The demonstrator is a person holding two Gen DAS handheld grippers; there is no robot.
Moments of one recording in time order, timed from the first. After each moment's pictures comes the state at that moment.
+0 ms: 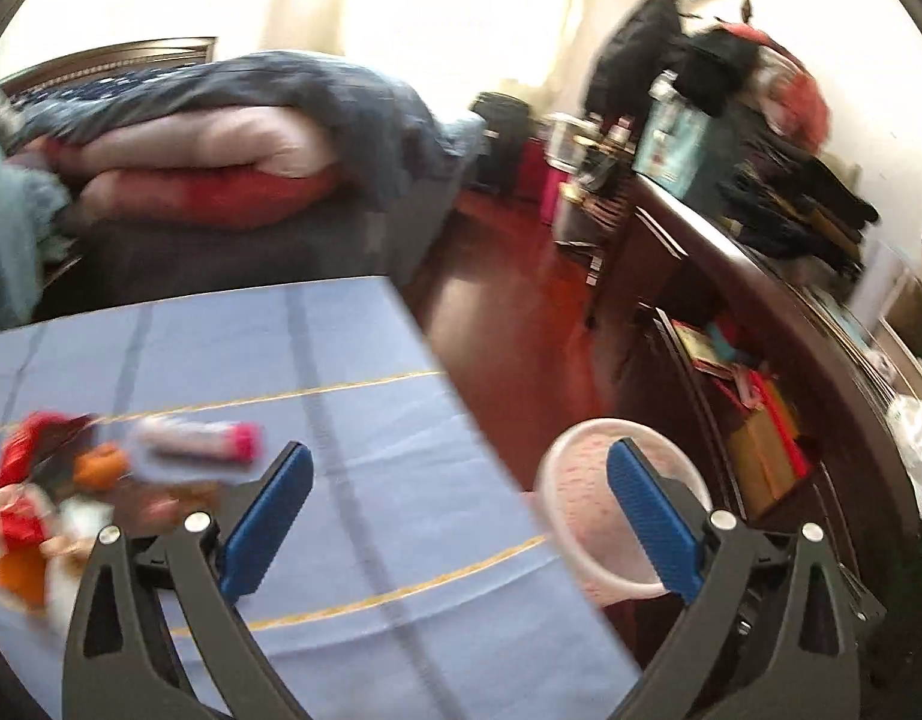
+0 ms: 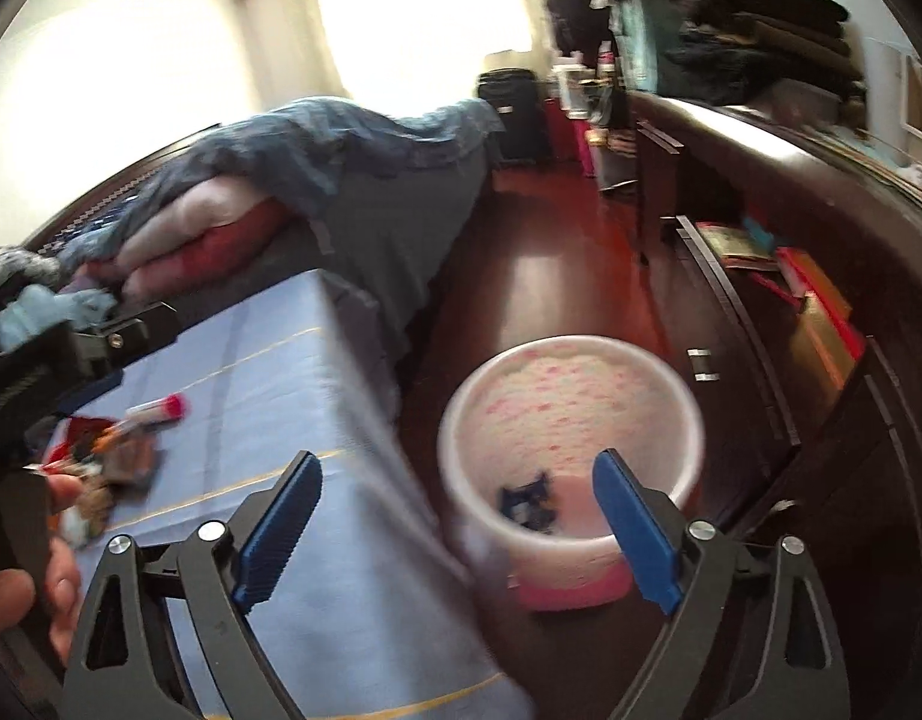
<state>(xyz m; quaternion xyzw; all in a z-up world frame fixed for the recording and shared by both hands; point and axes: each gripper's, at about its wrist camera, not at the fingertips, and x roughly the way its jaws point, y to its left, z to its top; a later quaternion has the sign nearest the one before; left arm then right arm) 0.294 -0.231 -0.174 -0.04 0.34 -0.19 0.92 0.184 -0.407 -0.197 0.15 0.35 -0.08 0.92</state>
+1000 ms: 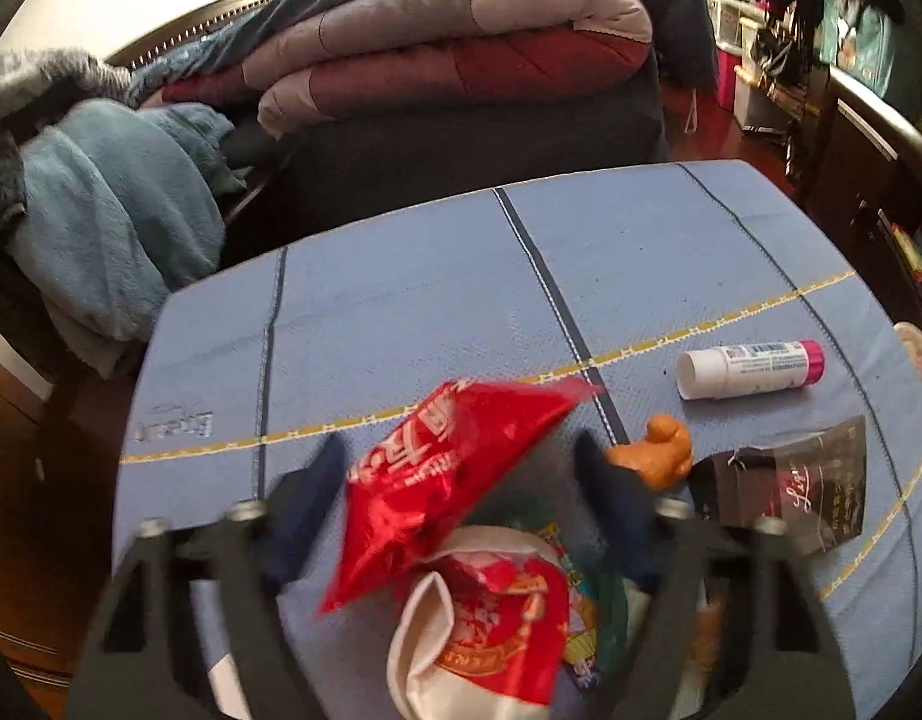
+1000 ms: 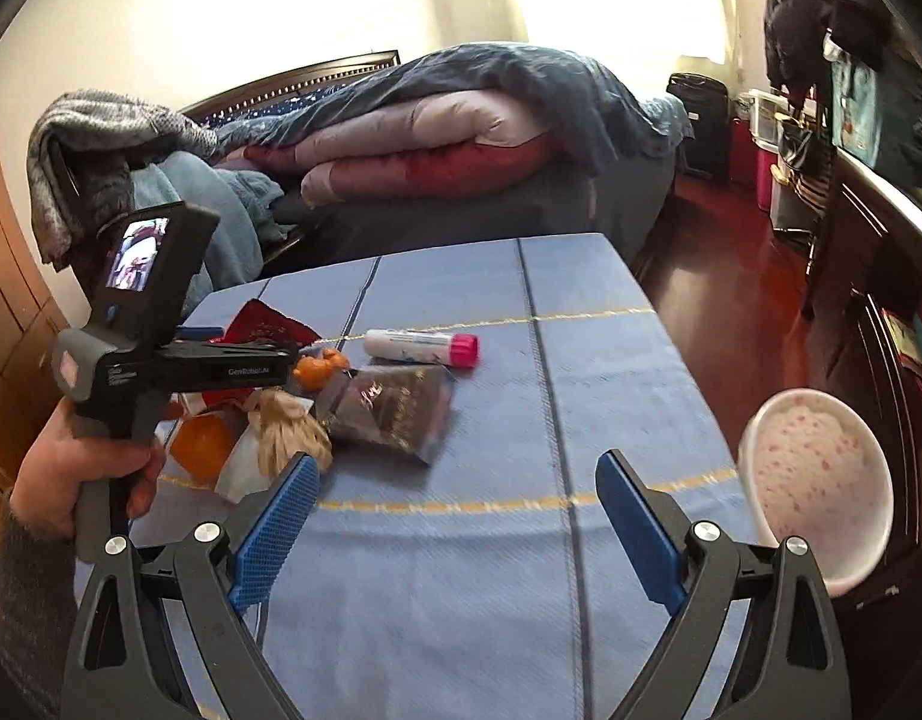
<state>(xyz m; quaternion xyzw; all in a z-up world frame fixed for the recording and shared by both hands) 0.409 -0.032 -0.233 0.09 0.46 -0.02 0.88 0.255 -0.218 -0.189 0.06 0.38 0.09 0.92</state>
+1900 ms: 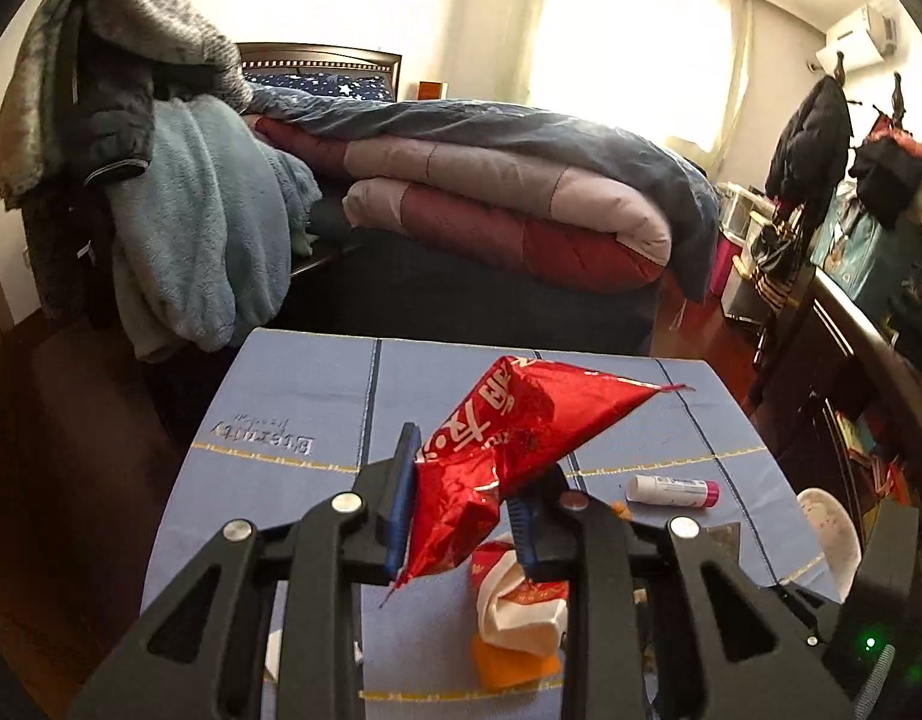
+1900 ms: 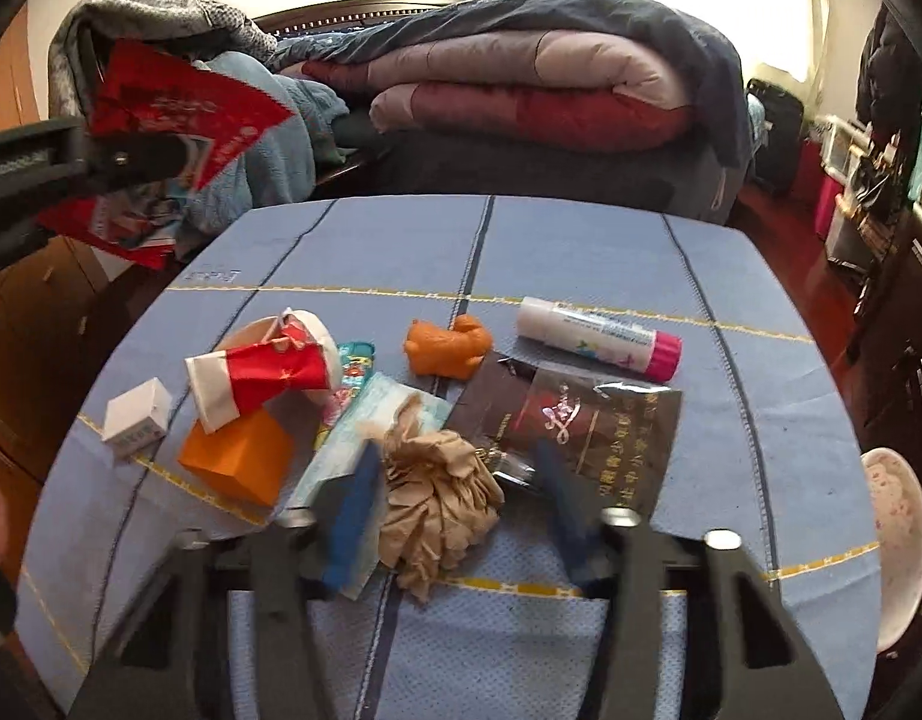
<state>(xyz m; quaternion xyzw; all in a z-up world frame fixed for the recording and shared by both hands) 0.325 0.044 -0.149 -0.07 0.32 -0.01 0.95 0.298 -0.119 -0.222 -0.01 0.42 0.13 0.90</state>
